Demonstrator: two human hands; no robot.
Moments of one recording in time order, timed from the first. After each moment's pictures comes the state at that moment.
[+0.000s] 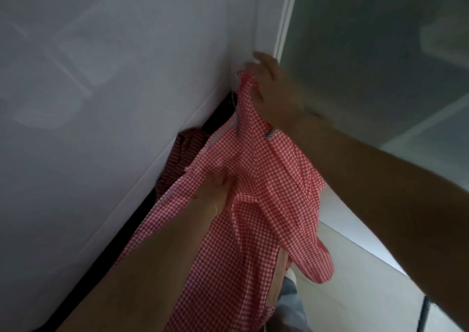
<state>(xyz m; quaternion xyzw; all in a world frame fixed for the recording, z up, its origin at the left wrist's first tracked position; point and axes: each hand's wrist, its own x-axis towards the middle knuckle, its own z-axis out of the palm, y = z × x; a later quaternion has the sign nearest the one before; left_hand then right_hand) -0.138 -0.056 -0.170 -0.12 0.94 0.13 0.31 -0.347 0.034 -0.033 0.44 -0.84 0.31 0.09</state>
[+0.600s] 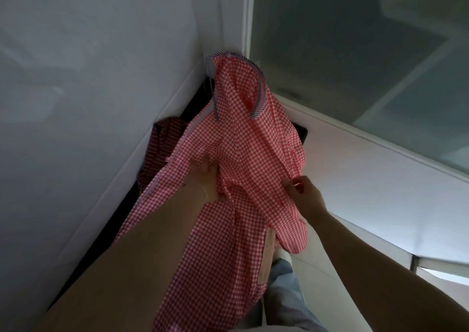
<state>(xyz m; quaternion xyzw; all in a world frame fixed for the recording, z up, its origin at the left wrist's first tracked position) -0.150 -0.052 -0.208 -0.12 0.93 0.06 0.35 -0.203 0.226 -0.166 -0.03 -0.88 0.36 -0.31</state>
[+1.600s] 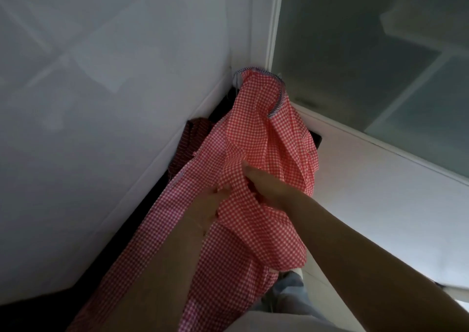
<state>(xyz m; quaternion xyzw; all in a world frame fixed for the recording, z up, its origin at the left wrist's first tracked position) -0.042 -0.007 -0.097 -0.41 0.59 0.68 0.13 -0.150 0.117 -0.063 0.05 -0.65 0.54 -0.54</state>
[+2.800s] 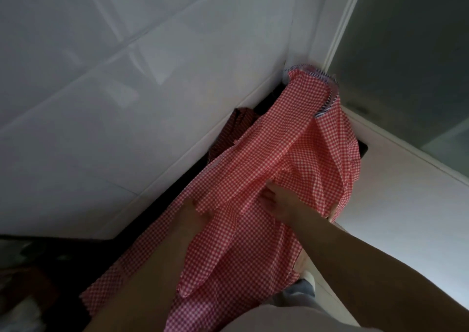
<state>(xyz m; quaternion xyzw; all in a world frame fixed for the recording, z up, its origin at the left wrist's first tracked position) 0.085 -0.072 -0.150 -0.52 0.73 0.43 0.13 -0.106 0.085 -0.138 -0.22 -0.55 0.61 -0.52</state>
